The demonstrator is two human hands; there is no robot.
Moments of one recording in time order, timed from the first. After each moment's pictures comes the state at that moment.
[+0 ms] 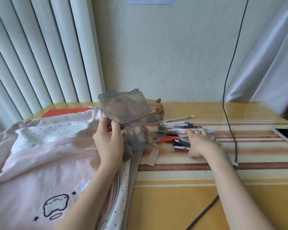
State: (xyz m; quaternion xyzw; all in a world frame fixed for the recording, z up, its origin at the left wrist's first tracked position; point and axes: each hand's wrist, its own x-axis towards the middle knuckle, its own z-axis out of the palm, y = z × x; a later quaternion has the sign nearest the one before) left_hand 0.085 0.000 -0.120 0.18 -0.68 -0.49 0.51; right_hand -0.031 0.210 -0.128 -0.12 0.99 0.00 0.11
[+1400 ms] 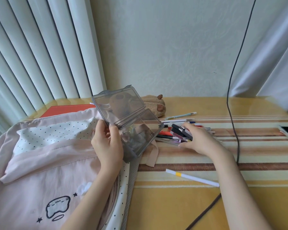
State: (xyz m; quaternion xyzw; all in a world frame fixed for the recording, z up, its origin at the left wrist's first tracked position) left_hand 0.086 -0.001 -0.123 0.17 -0.68 -0.45 0.55; right_hand -0.032 0.219 -0.120 -0.23 0.94 -0.24 0.06
